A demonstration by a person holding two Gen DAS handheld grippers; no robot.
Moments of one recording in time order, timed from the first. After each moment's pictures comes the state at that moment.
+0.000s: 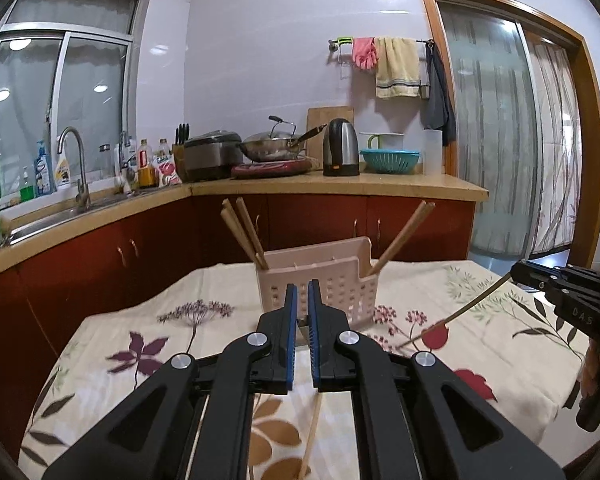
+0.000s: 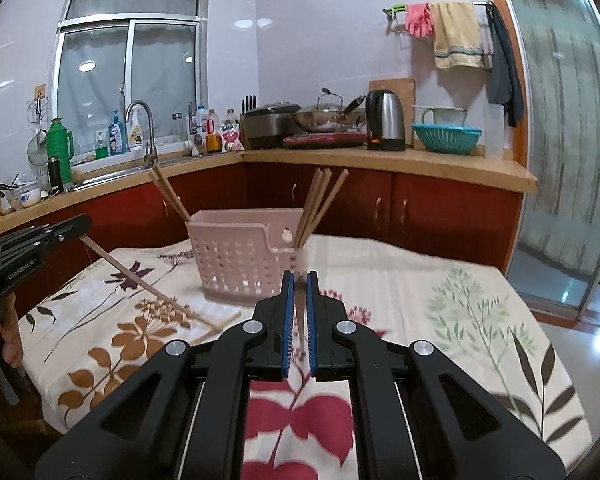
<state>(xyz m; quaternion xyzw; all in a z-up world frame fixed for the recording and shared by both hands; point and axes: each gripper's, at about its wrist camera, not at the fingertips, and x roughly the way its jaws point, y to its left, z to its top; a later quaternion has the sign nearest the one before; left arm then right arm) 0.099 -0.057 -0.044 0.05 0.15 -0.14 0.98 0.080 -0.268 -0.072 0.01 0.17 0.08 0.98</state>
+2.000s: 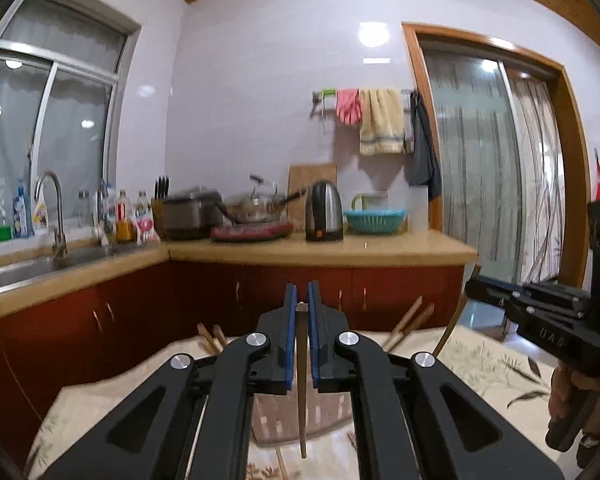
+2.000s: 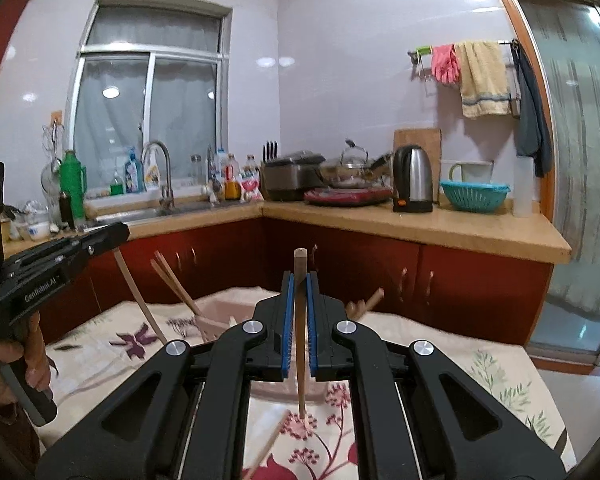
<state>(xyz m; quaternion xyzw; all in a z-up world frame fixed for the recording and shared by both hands) 0.137 -0.060 0.025 0.03 0.04 -0.18 0.98 0.133 -0.254 -0.004 0.01 0.08 0.12 0.99</state>
